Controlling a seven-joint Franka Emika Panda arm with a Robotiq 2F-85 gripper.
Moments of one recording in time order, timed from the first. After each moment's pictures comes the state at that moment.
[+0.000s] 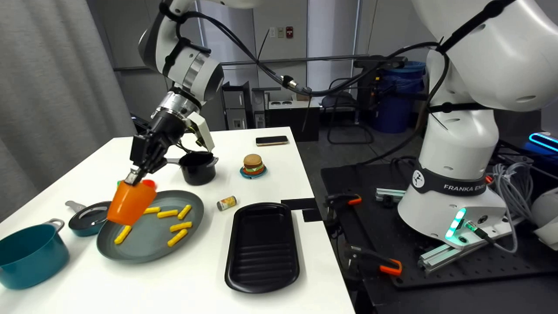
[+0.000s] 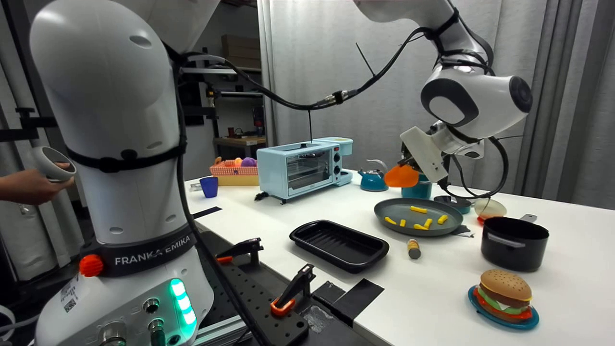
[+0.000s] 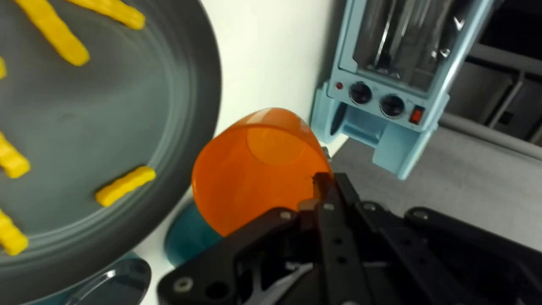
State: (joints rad) arm -0.20 0.59 -0.22 -1.83 1.30 1.93 -1.11
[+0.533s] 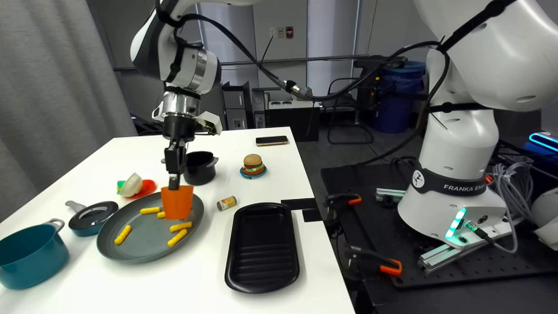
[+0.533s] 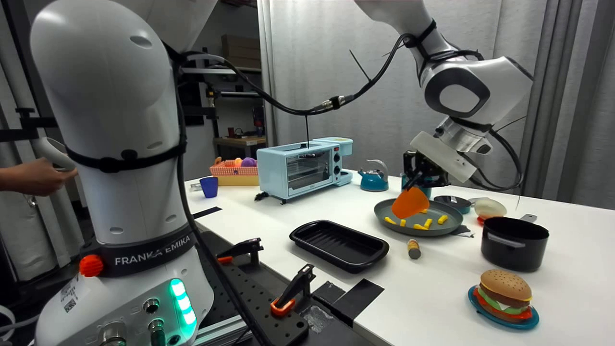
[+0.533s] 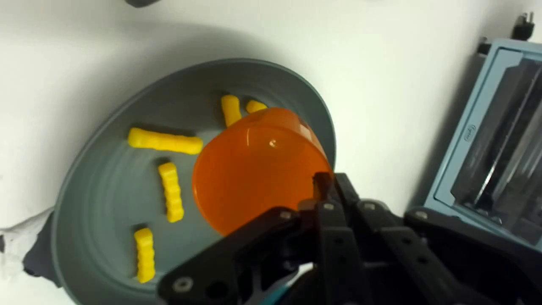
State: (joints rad) arm -0.20 0.57 -0.21 -1.83 0.84 2.05 -1.06
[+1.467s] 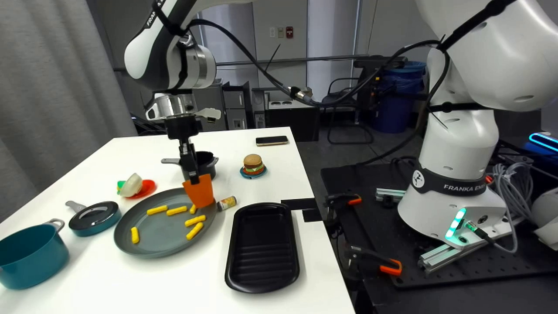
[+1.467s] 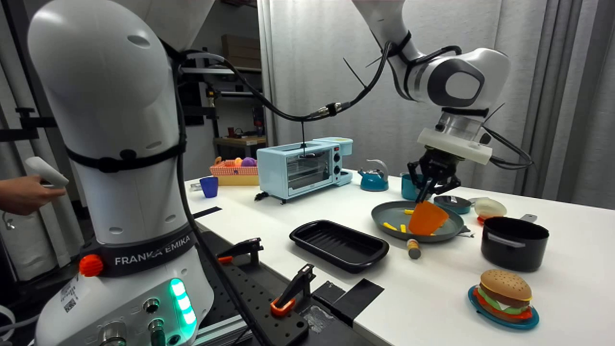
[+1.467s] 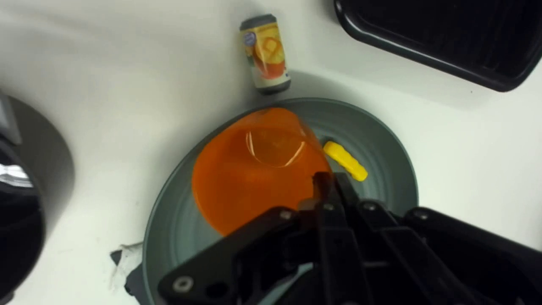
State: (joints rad) arm -0.21 0.56 -0.15 -1.83 0.37 2.14 -0.87
